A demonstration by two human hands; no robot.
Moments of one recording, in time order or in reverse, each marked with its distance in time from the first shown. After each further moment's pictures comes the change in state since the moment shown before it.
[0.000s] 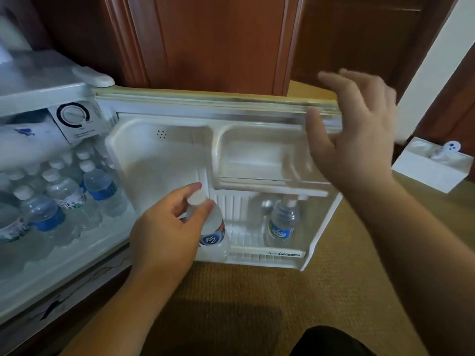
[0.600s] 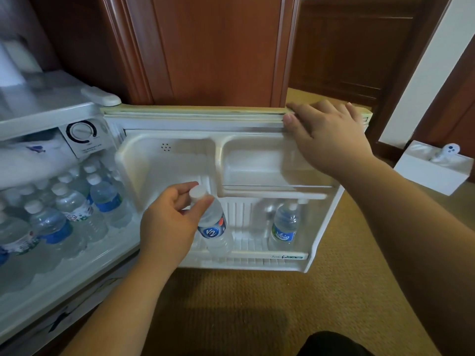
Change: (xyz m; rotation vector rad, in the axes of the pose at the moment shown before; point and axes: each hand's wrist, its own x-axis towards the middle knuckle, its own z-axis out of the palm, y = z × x) left_hand 0.039 -0.013 0.005 -0.172 -0.026 -0.001; right_hand 0.041 0.015 0.024 -0.187 -0.445 -0.008
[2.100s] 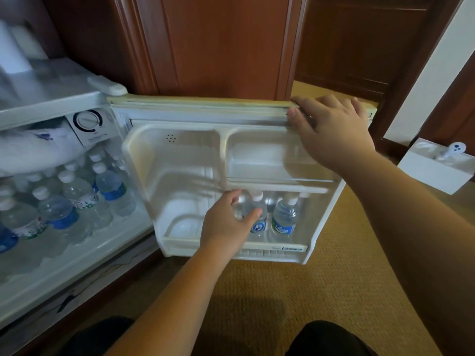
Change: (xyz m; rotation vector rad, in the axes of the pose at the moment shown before) left_hand -0.015 -0.011 0.084 0.110 -0.261 -0.035; right_hand 0.002 0.003 0.002 0.022 -0.028 -0.007
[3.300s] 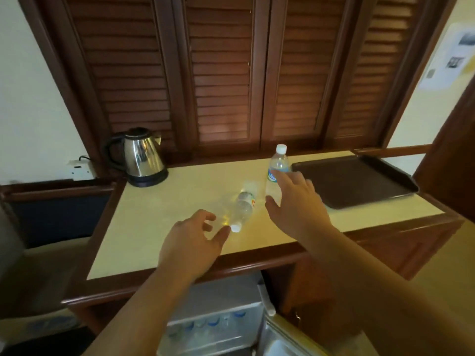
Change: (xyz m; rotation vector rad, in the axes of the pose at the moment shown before) left_hand 0.039 0.446 -0.604 0.479 0.522 -0.362; right_hand 0.344 -0.401 -0.419 0.403 -0.281 -0.407
